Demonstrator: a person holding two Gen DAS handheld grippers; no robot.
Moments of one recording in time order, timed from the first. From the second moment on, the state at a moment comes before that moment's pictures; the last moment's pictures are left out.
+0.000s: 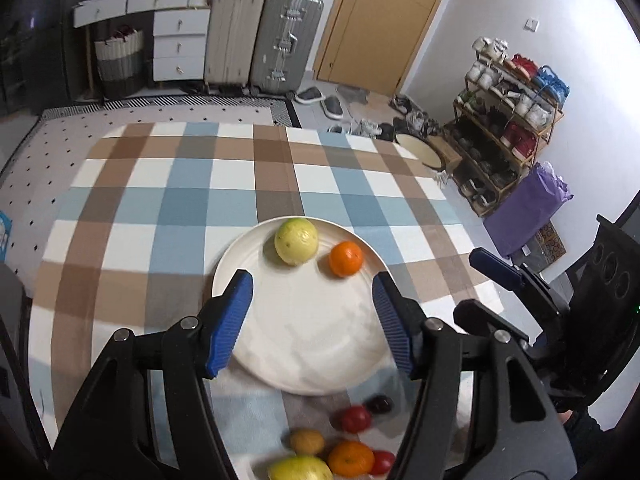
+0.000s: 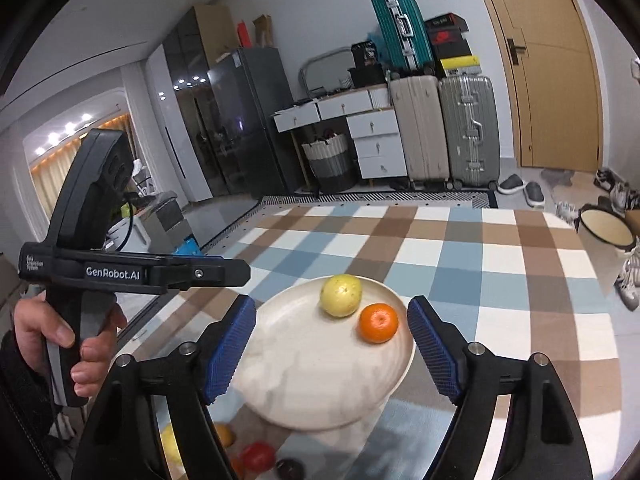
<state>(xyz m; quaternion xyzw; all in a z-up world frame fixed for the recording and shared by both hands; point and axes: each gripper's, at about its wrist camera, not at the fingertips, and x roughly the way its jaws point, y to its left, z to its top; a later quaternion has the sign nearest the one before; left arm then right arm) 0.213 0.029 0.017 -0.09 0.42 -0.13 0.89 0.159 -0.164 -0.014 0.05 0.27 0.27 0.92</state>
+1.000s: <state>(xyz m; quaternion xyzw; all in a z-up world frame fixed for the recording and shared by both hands) -0.034 0.013 0.102 -0.04 0.26 -0.04 0.96 -0.029 -0.173 0.037 0.08 0.18 0.28 0.94</state>
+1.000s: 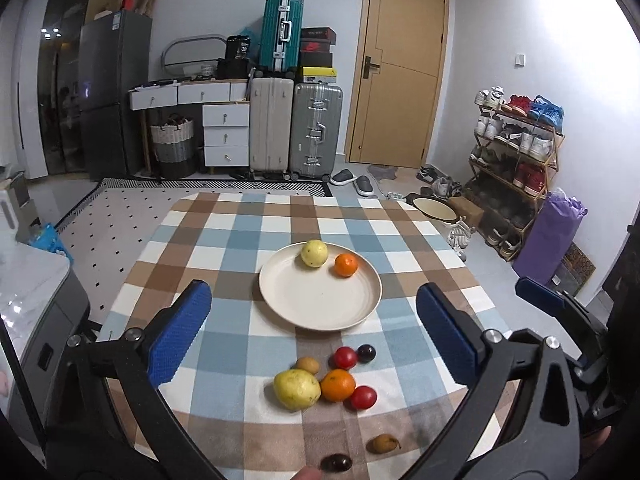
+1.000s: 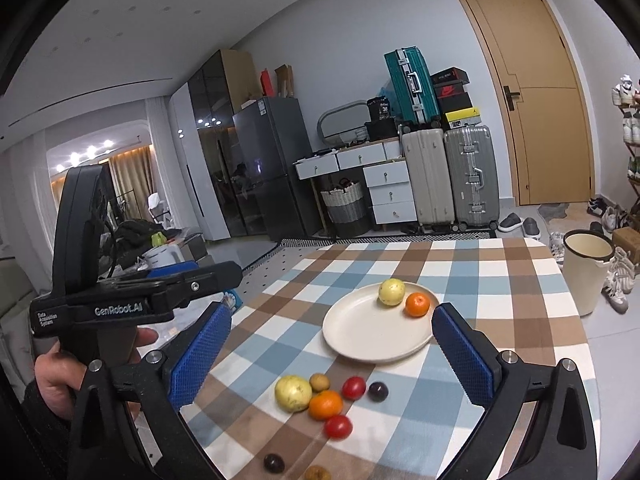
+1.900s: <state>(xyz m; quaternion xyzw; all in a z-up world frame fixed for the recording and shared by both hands) -0.084 0.019 -0.038 -0.06 0.36 -0.04 0.93 -0.085 -0.168 -0.026 0.05 0.22 0.21 0.95</state>
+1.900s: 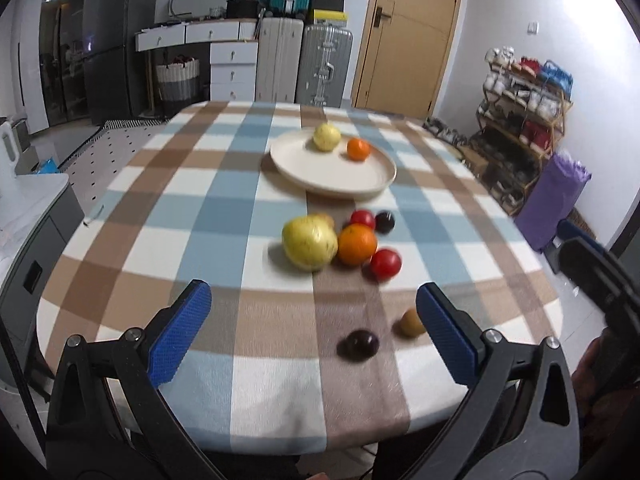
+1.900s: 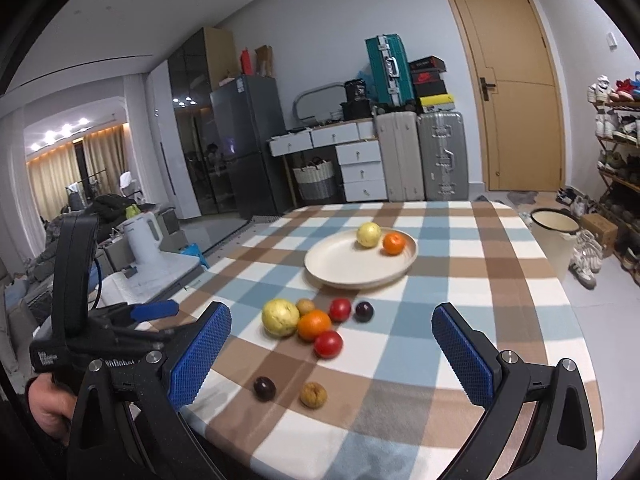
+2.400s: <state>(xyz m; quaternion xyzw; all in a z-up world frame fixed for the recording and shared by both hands) -0.079 -0.012 -0.090 0.01 0.39 -0.03 0.92 -0.104 -0.175 -0.045 0.05 0.24 0.20 0.95</state>
